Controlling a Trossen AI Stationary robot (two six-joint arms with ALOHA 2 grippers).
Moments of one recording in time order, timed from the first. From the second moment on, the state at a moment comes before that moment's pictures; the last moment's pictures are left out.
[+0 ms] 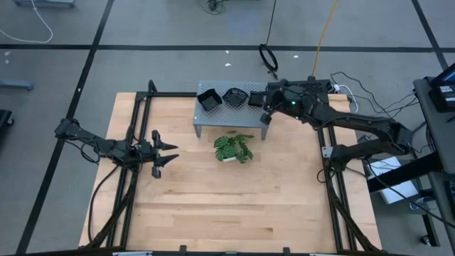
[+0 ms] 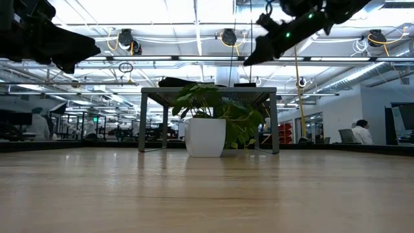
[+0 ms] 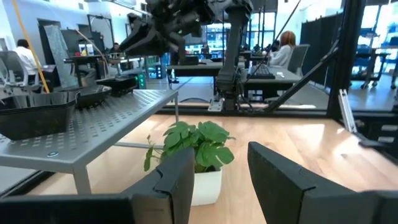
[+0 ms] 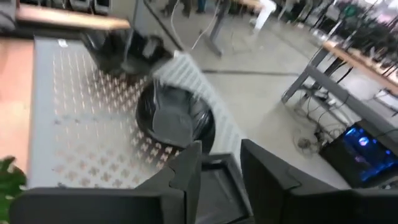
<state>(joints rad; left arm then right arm) -0.39 0.22 0.02 0.27 -0.51 0.04 -0.45 1.24 0.86 0.07 0.18 -0.30</state>
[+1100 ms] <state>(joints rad) -0.39 0.22 0.02 0.26 -0.51 0.02 -0.40 0.42 0.81 -0.56 0.26 0.01</state>
